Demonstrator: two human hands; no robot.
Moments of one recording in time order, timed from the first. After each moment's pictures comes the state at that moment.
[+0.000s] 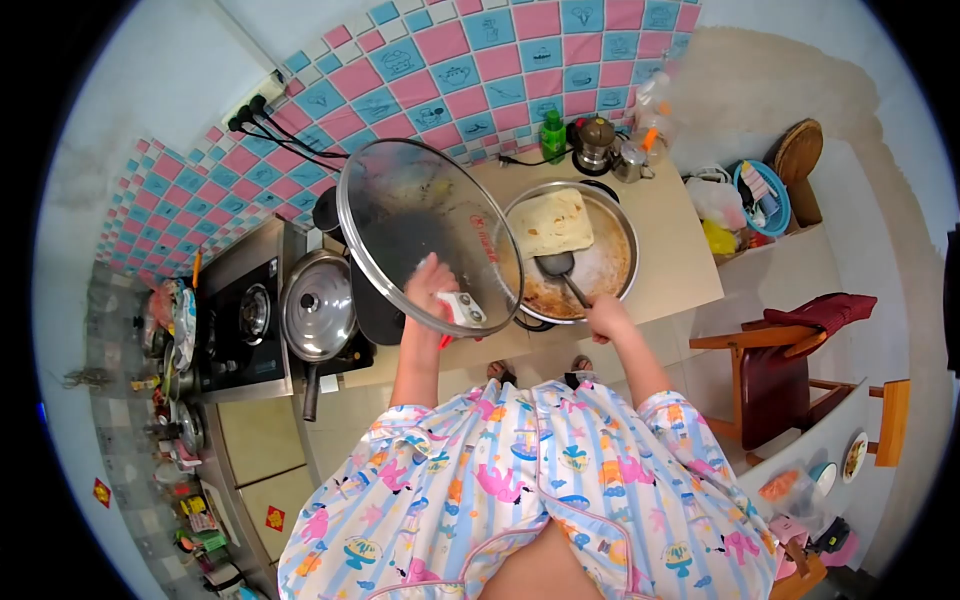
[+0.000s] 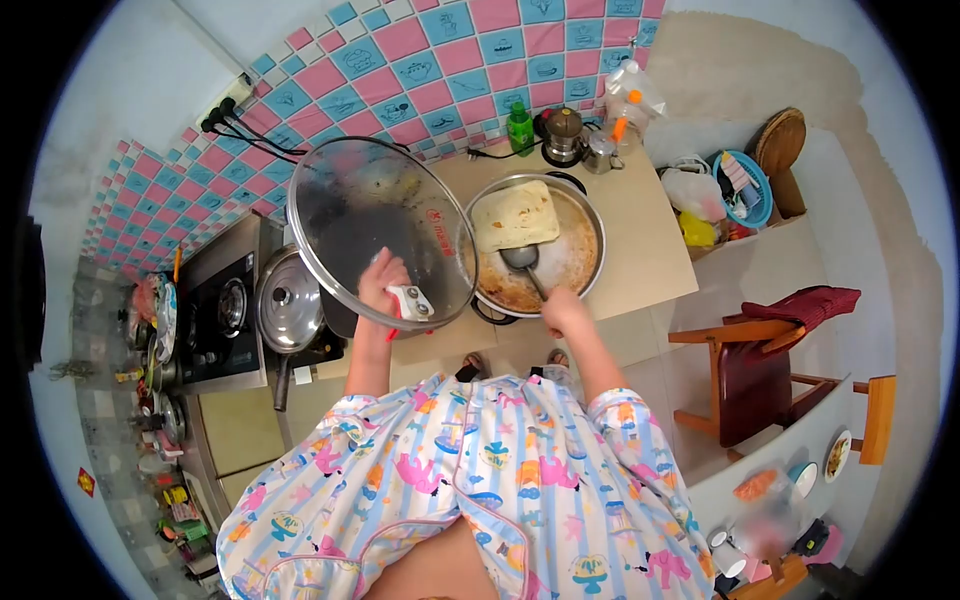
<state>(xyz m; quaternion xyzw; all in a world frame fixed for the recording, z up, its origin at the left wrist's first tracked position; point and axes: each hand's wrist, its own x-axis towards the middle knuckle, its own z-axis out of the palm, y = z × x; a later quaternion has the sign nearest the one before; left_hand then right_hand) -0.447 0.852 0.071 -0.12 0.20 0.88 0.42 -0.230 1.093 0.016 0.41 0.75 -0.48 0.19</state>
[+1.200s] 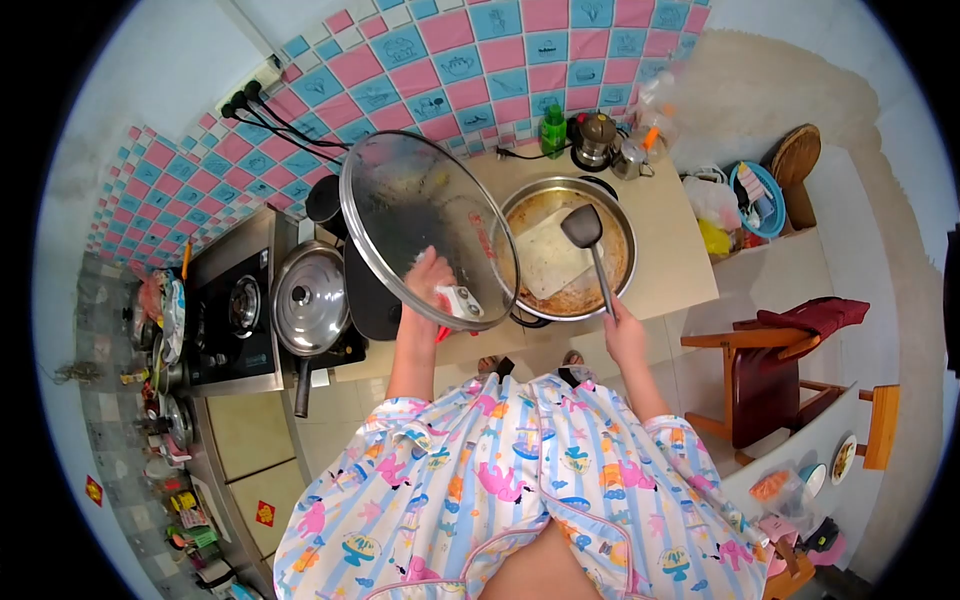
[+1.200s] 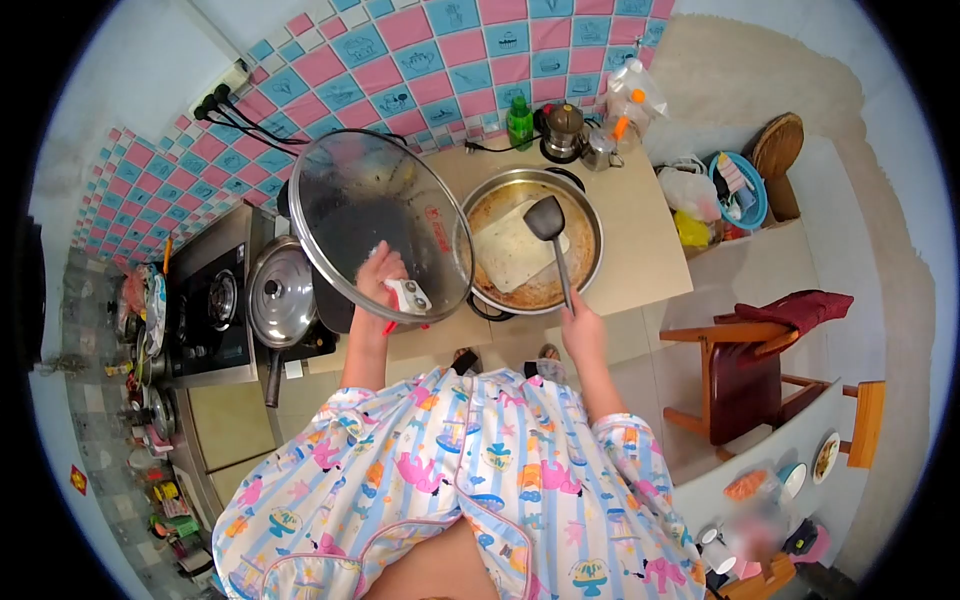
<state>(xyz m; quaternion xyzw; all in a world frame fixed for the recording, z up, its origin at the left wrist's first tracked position) -0.455 0.851 0.059 -0.13 0.22 0.87 0.41 -0.175 1.078 -0.015 0.42 0.83 -0.35 -0.08</state>
